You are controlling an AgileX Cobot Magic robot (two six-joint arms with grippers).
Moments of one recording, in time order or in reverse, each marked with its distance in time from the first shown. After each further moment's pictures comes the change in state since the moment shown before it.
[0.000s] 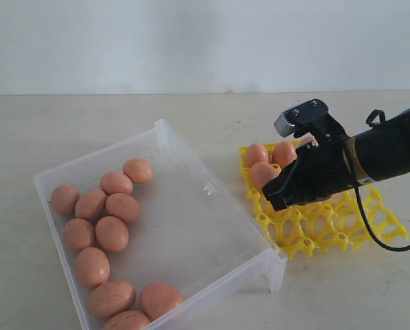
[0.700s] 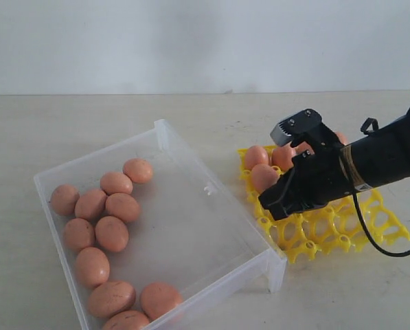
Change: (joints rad) left arm 0.000 0.000 0.000 0.000 0.000 0.000; right arm 0.000 0.038 0.000 -0.004 -0.037 -0.040
